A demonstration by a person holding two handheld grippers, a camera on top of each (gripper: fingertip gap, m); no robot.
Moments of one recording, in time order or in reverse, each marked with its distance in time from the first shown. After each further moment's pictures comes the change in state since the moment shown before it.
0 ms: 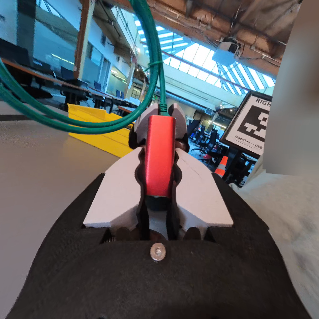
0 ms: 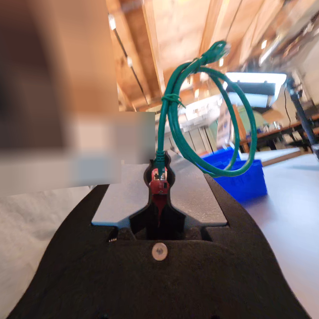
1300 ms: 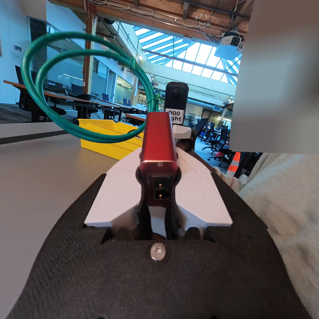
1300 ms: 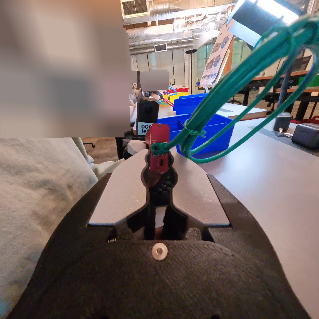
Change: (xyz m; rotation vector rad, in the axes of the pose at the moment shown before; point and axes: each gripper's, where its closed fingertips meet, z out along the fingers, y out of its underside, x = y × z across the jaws) left arm 0.004 -0.010 -0.008 0.016 -0.022 0.123; right arm -0.005 0.014 -0.022 -0.503 0.108 -0.246
